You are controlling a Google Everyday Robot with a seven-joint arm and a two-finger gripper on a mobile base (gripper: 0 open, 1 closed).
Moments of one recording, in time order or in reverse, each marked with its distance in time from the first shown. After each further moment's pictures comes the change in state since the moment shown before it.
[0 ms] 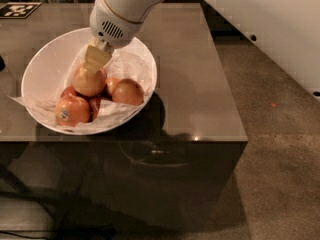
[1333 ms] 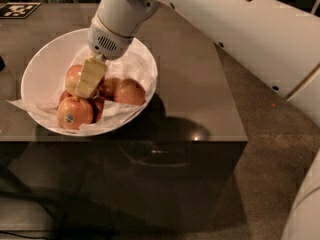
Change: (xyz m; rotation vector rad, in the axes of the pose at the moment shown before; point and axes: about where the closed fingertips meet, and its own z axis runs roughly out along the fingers) arm 0.008 -0.009 0.052 -0.082 0.026 0.020
